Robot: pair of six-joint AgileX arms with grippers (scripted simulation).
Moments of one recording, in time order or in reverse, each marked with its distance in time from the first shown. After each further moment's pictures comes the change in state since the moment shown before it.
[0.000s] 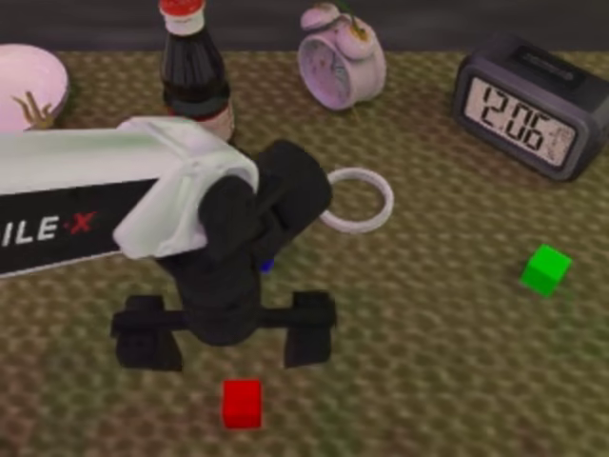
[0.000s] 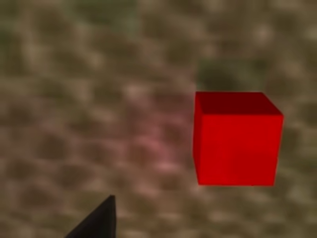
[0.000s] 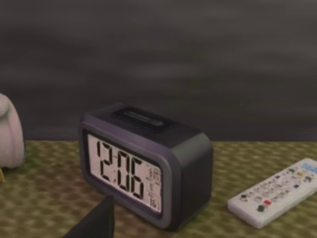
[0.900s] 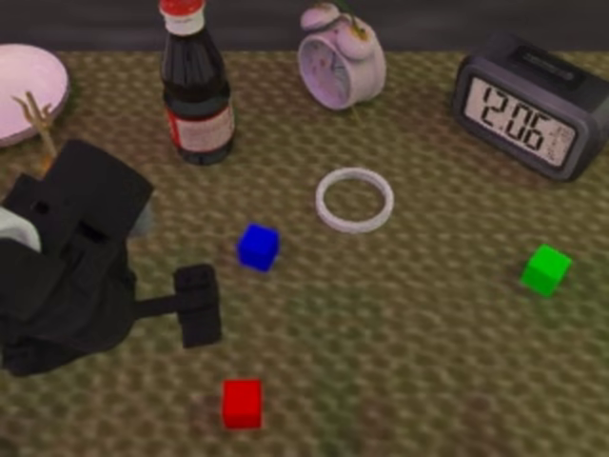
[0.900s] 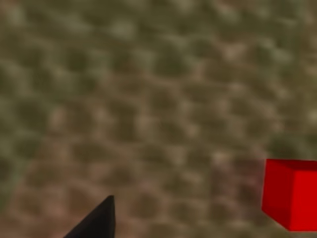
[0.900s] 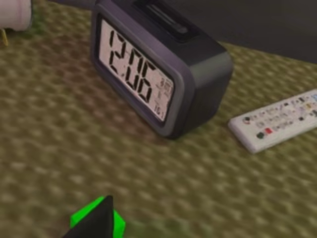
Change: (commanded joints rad) left arm 0.229 -0.455 -0.374 0.247 -0.009 0.147; right arm 0.051 0.549 0.439 -0.290 0.003 -0.197
